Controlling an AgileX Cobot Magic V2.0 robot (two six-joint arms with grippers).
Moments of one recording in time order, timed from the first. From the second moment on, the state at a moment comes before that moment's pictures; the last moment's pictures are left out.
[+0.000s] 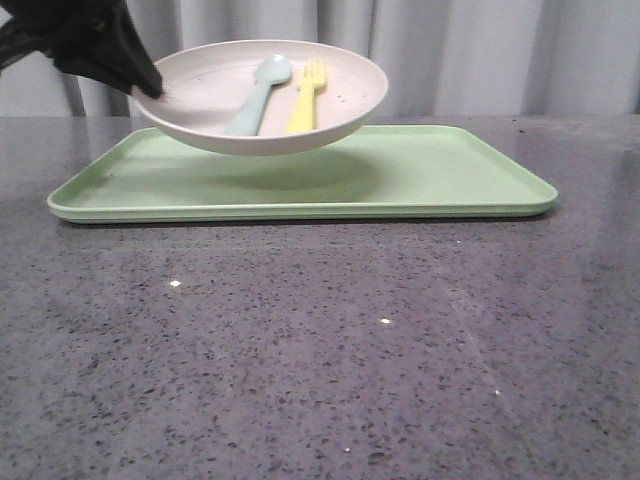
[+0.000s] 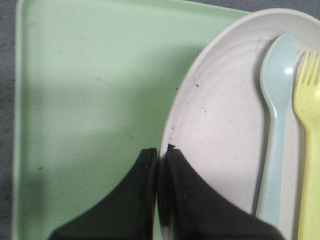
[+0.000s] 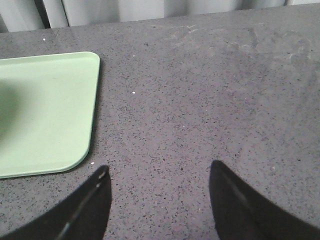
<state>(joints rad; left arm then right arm) -0.26 1.64 -1.29 -0.54 0.58 0.02 0.05 0.55 -0.64 -0.07 0.57 0.23</state>
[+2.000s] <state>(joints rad) -0.29 1.55 -1.31 -0.34 0.63 -0.02 0.06 0.56 -0.66 -0.05 0.60 0.23</state>
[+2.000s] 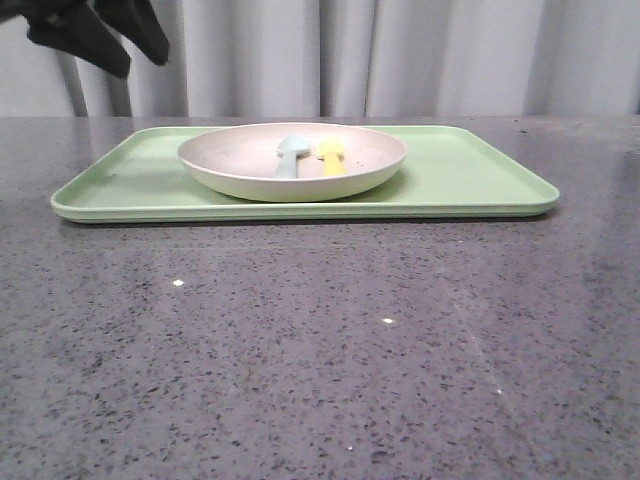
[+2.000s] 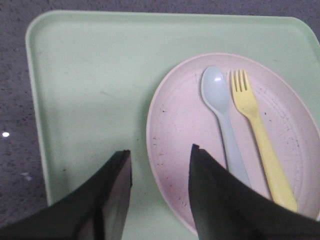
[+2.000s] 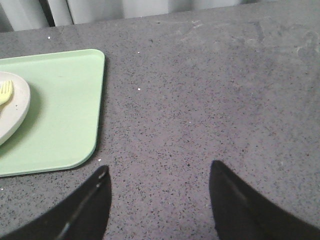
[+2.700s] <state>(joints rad) -0.19 0.87 -0.90 -0.07 0.68 -0.12 0.25 0.98 -1.05 -0.05 0.83 0.21</state>
